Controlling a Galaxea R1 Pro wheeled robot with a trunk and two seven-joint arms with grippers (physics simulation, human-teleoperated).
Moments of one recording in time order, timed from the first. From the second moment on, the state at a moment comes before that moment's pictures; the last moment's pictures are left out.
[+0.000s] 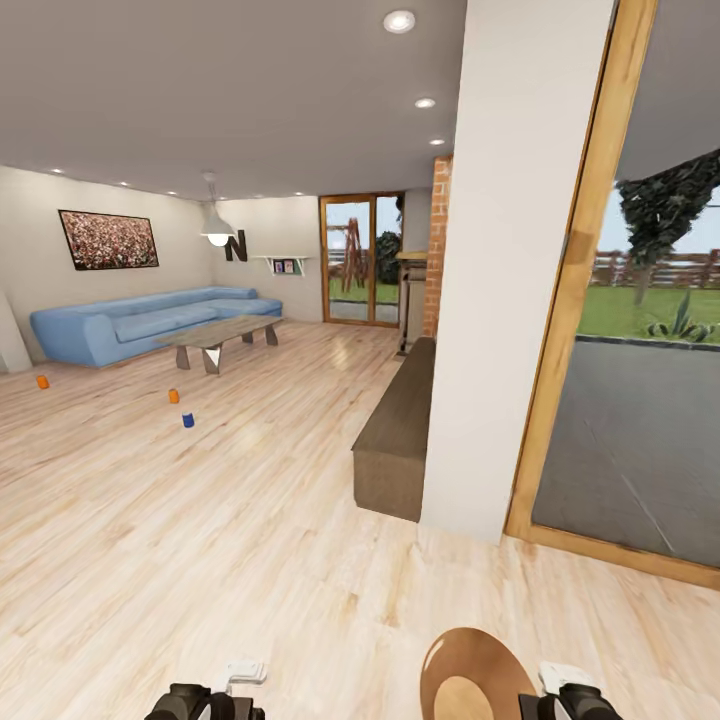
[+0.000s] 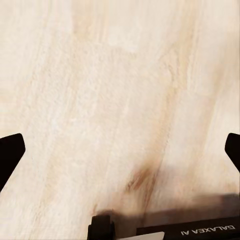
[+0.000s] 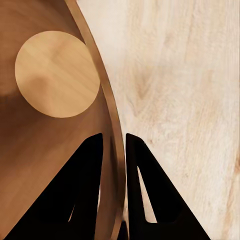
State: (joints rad) left arm -0.35 0.04 -0.10 -0.51 0.07 0.46 -0.10; right arm -0.40 -0.11 -0.15 -0.39 0.02 0.41 0.03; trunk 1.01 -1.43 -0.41
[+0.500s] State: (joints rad) left arm -0.35 0.04 -0.10 -0.51 0.07 0.46 -0.10; right arm -0.40 -0.10 -0.15 -0.39 0.01 0.41 0.04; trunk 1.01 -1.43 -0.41
